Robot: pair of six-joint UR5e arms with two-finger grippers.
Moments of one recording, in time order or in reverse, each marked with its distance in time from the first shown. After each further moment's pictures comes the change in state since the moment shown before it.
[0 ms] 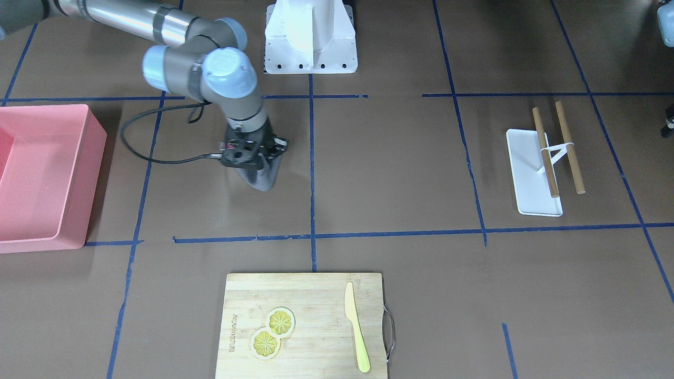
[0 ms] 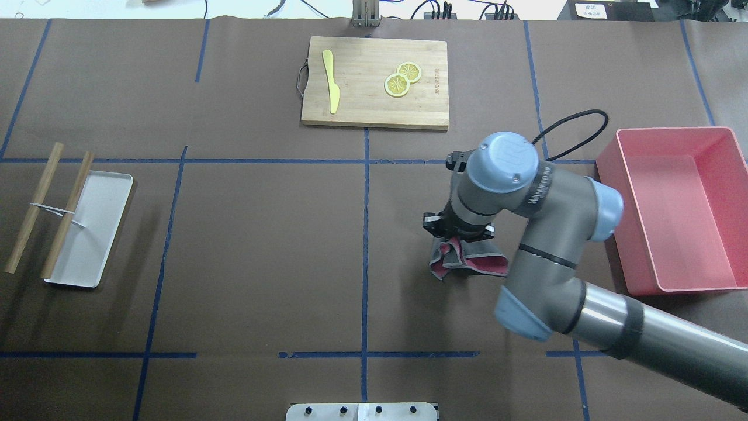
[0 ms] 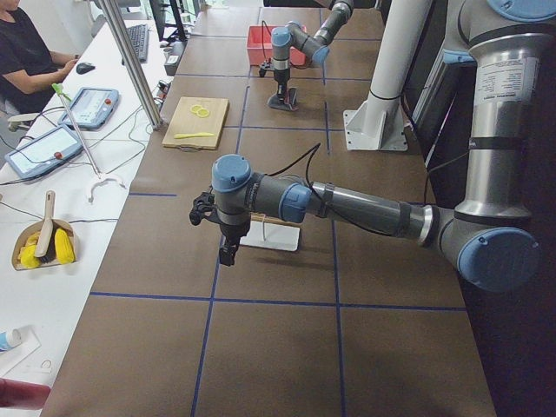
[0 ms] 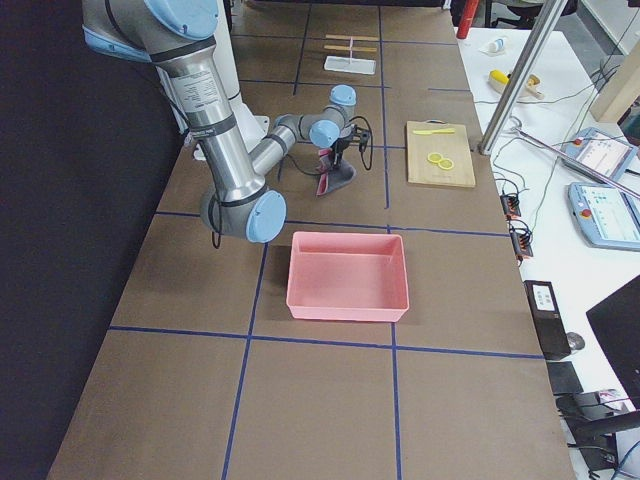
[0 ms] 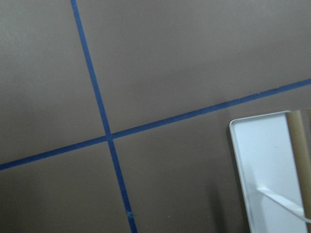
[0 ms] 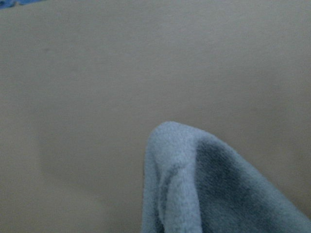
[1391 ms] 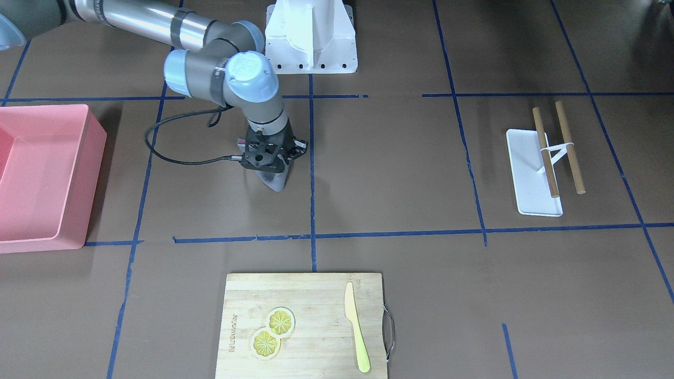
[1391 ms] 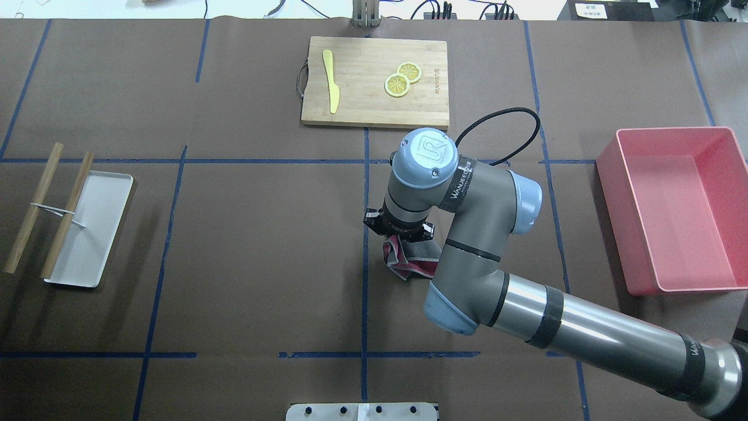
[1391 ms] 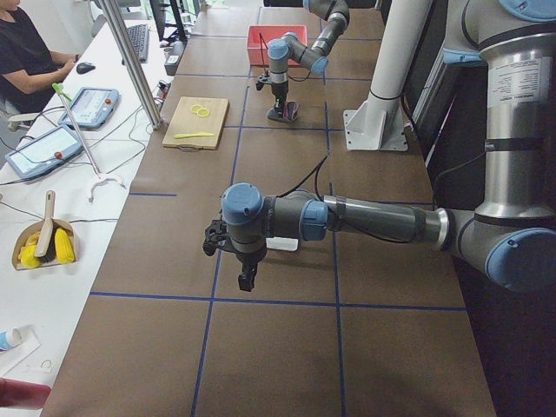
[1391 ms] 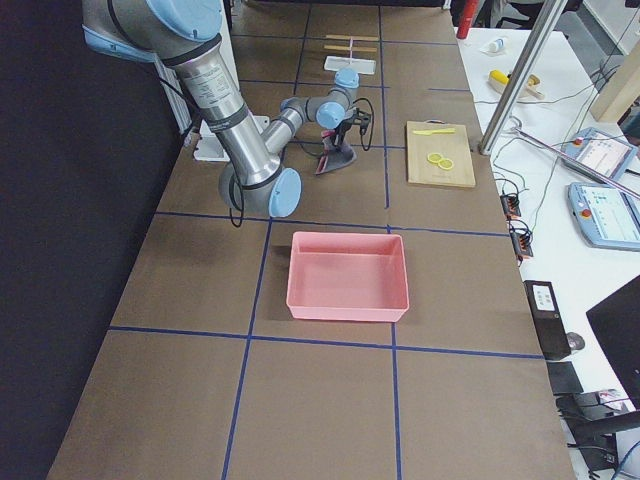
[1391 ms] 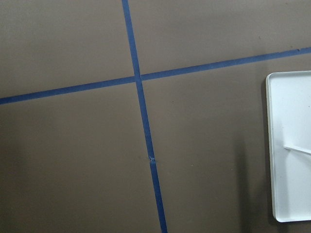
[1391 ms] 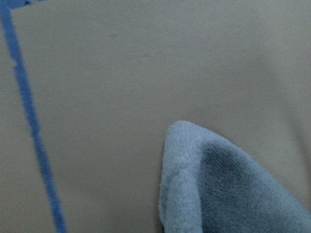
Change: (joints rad) left arm -0.069 0.084 0.000 0.077 -0.043 0.090; right arm -0.069 0.257 -0.199 -0.002 -0.020 0.178
